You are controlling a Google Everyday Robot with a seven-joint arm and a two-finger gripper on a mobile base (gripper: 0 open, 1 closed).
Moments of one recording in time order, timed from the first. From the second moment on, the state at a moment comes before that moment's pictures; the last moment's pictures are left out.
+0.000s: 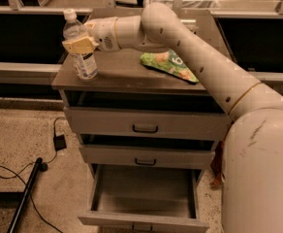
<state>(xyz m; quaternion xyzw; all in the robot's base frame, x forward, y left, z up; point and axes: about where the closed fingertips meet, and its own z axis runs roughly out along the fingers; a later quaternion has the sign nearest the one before) 0.703 0.190 0.932 -0.51 0.57 0.40 0.51</state>
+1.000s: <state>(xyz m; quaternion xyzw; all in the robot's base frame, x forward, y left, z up) 0.590 0.103 0.965 -0.53 0.52 0.34 0.57</state>
